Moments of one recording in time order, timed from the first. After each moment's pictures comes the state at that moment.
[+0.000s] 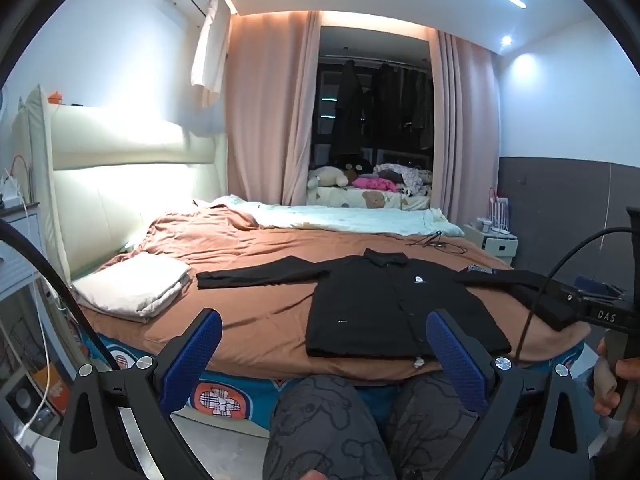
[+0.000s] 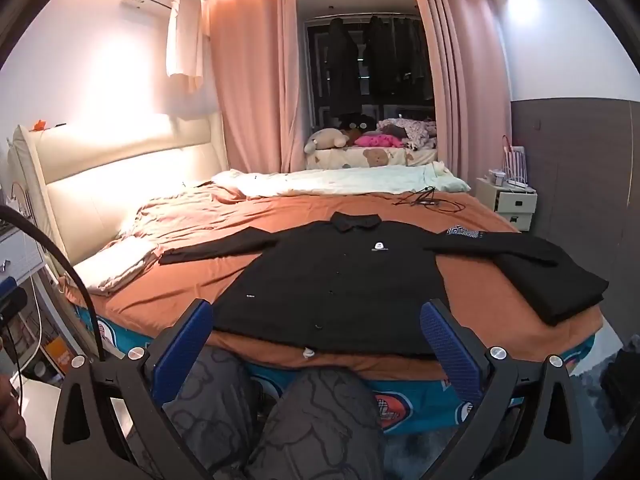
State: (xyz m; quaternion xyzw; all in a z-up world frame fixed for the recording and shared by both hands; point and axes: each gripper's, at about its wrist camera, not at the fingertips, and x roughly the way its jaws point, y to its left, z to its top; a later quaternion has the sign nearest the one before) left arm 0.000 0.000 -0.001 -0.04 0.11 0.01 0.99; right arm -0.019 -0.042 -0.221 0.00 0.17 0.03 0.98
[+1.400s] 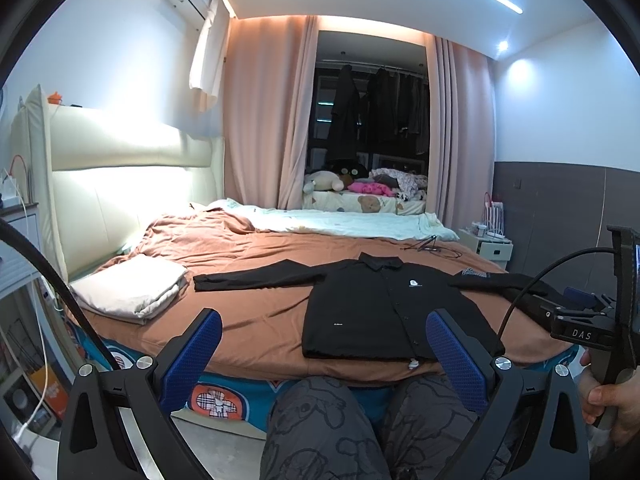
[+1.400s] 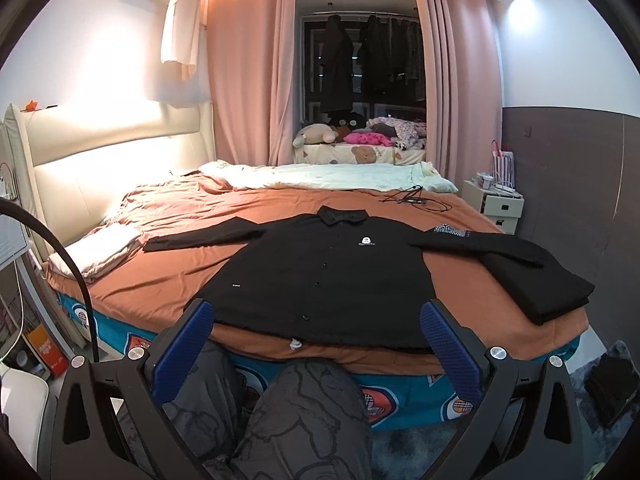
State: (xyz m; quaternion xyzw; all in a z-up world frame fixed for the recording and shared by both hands) left arm -0.012 -0.002 0.003 -0.03 0.12 -0.01 0.99; right arm -0.019 -0.037 -0.229 -0.03 0.18 0.01 0.98
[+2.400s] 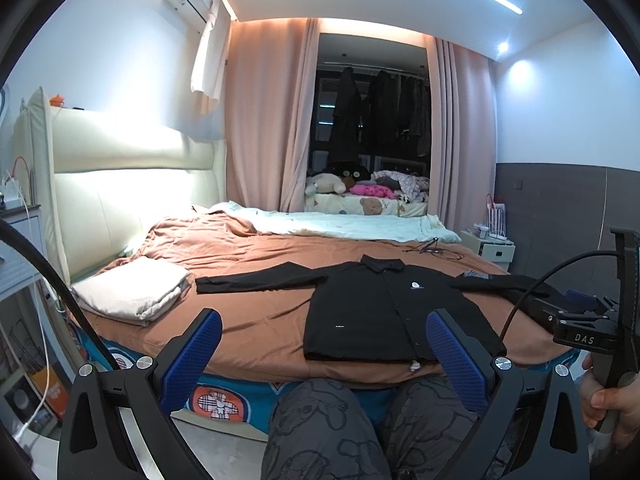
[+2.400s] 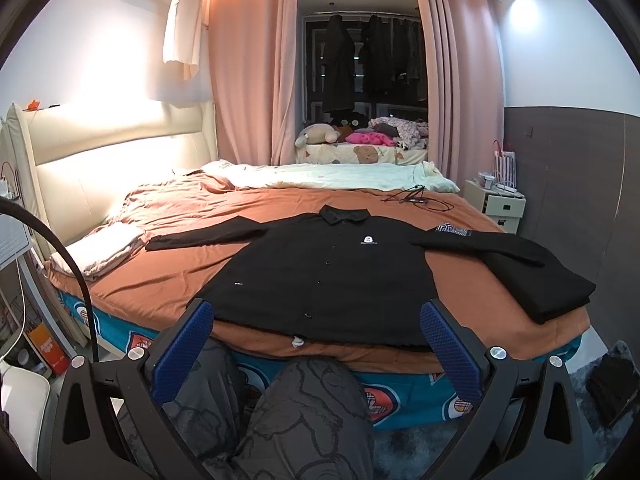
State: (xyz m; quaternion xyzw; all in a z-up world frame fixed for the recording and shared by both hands) left arm -0.014 -0.007 0.004 -0.03 0.12 0.00 0.99; right arm -0.023 -0.030 -0.229 -0.03 0.18 0.01 0.98
